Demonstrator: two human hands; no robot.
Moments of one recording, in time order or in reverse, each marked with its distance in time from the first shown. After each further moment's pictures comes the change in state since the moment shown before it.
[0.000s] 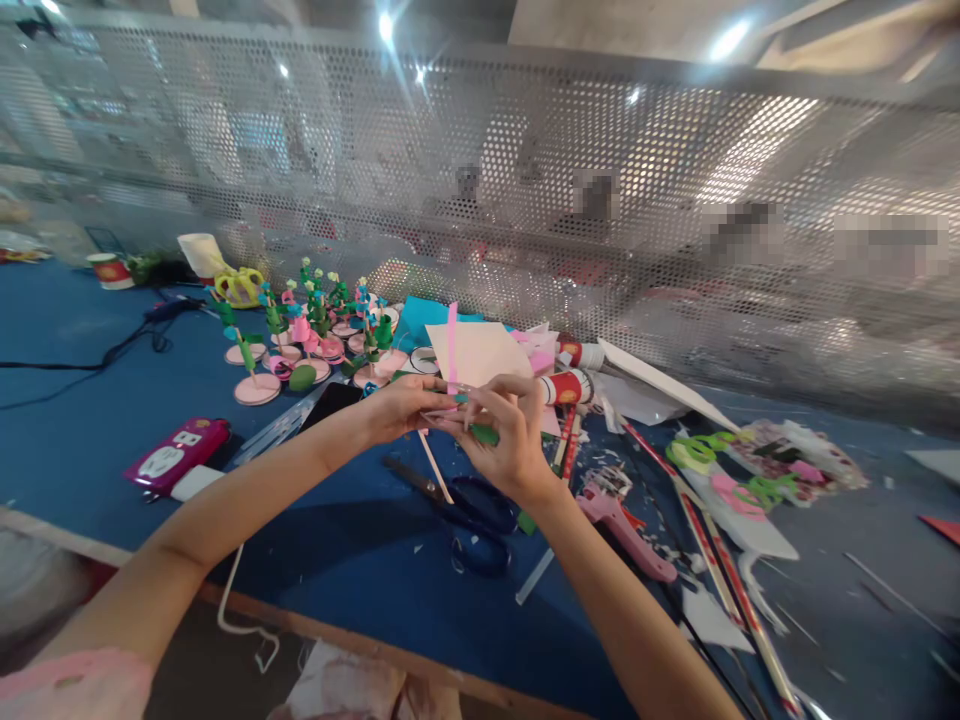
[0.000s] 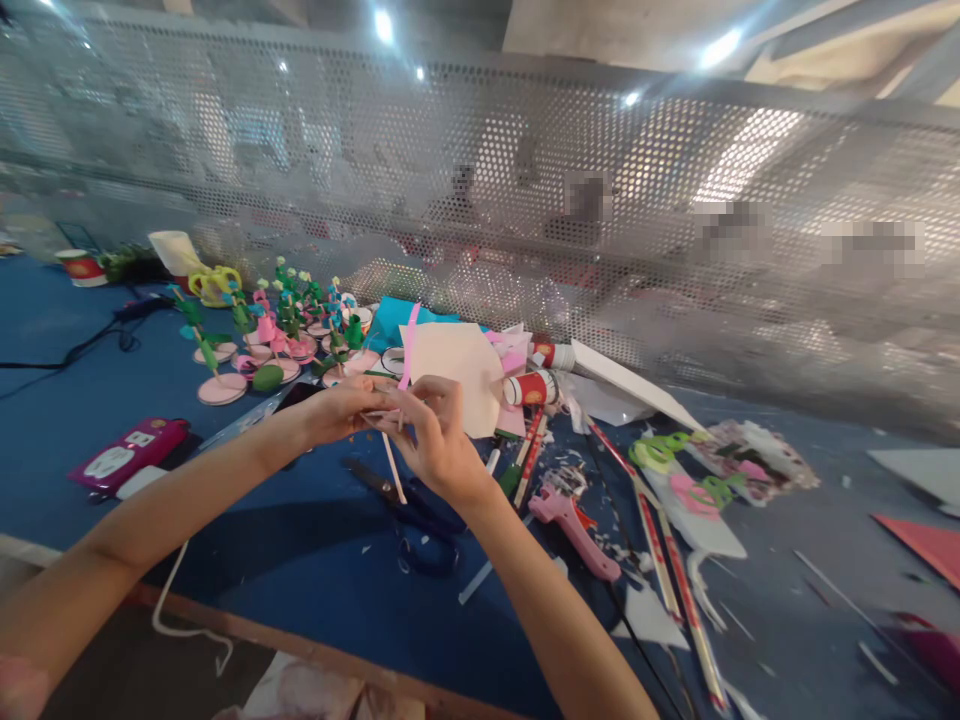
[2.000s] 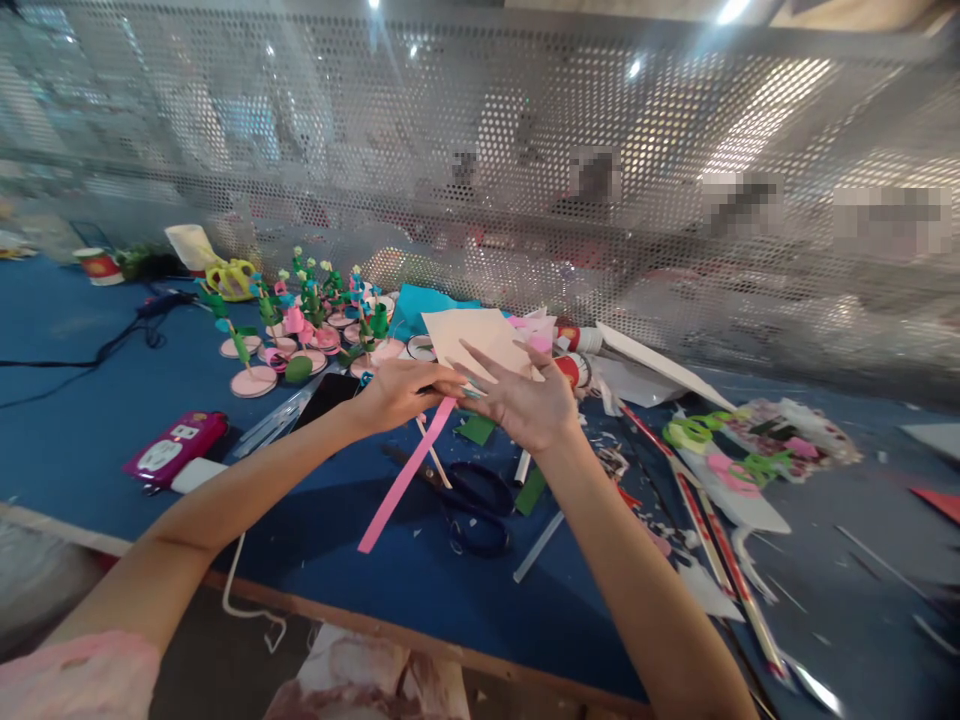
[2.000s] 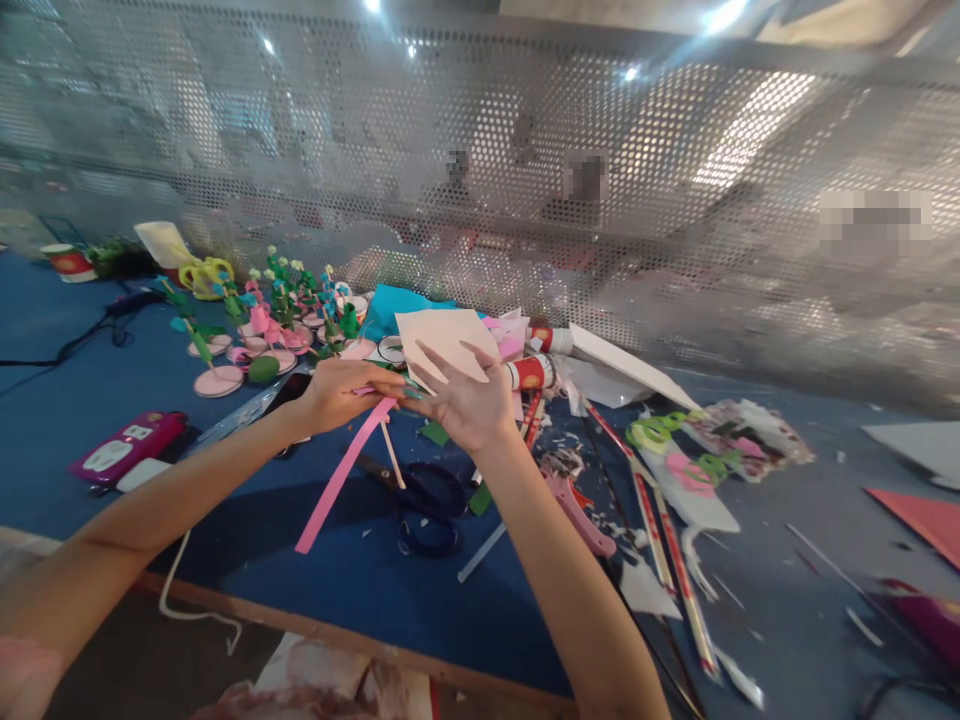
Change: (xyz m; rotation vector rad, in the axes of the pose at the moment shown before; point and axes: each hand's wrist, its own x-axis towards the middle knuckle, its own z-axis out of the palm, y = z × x) left_hand -0.016 0.007 -0.003 0.782 0.034 0.665; right_hand 0.008 0.040 -0.012 1.486 -0.060 1.263
